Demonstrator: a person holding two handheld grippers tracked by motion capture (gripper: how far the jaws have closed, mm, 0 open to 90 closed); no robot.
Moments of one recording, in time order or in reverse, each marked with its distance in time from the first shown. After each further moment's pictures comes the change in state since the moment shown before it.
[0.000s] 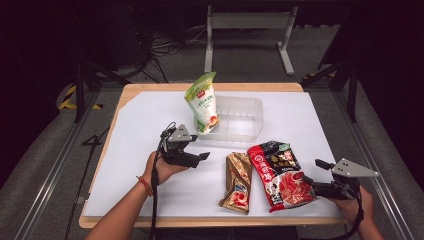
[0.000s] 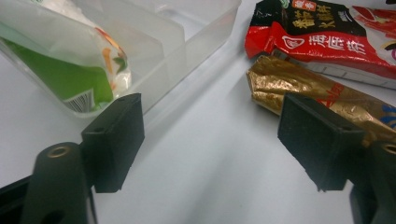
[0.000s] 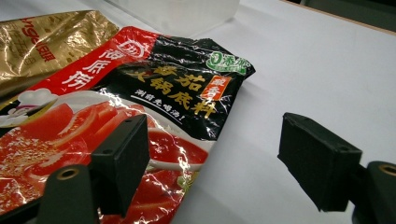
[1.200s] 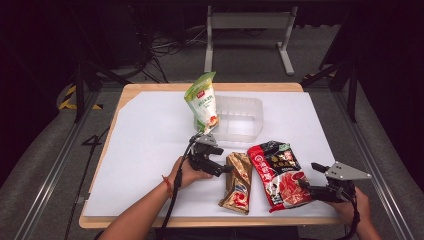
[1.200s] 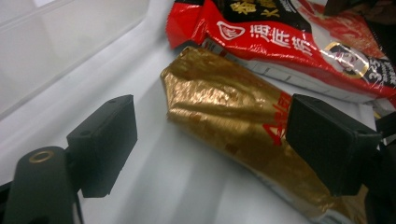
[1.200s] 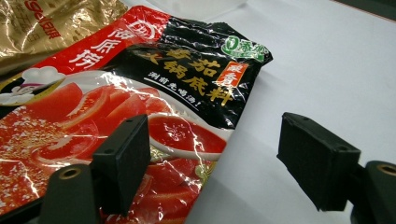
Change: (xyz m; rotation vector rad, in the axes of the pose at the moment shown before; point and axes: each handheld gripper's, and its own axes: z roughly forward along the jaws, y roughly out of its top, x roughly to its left) left arm -0.022 0.010 0.080 0.086 -0.270 -0.077; right arm 0.010 -0.003 0.006 0.043 0.008 -0.042
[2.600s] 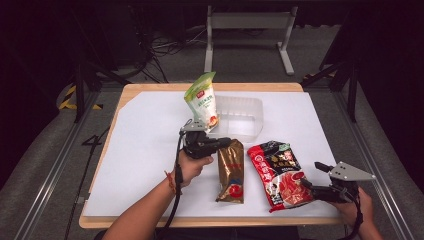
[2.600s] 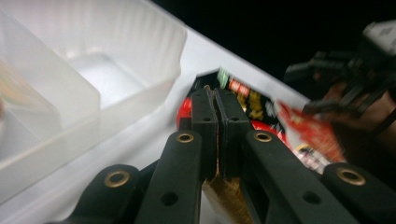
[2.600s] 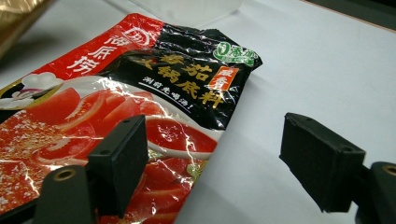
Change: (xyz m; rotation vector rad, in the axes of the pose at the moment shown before) left arm -0.007 0.019 -0.049 -0.340 0.049 -0.151; right arm -0.003 0.000 -0.007 -0.023 -0.015 0.008
